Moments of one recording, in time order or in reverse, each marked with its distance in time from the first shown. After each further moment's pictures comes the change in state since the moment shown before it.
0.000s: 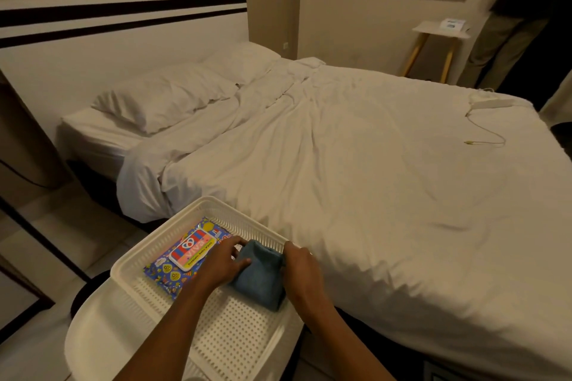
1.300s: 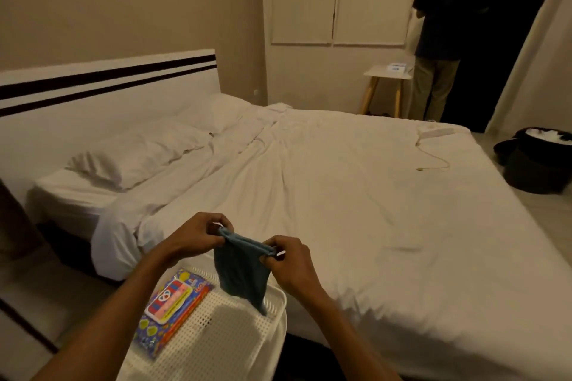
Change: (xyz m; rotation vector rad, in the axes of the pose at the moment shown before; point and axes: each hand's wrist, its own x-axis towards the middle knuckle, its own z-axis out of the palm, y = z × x) left_hand 0.007 0.146 -0.139 -0.146 -0.220 0.341; right_hand 0.007 -0.028 -0.129 0.577 0.061 0.048
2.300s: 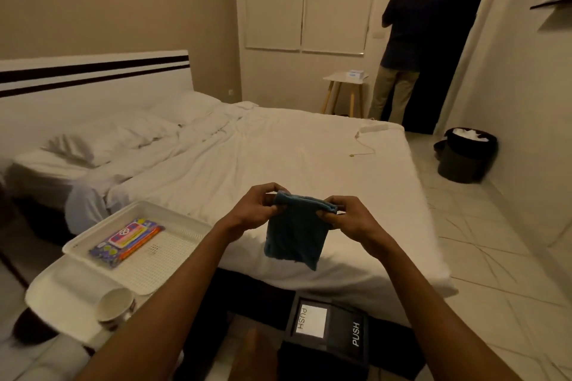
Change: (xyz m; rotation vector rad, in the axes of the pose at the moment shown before) left_hand -0.109 0.259 0.251 -0.248 0.009 0.187; right_hand -0.211 0.034 -0.310 -0.042 -0.024 -0.005
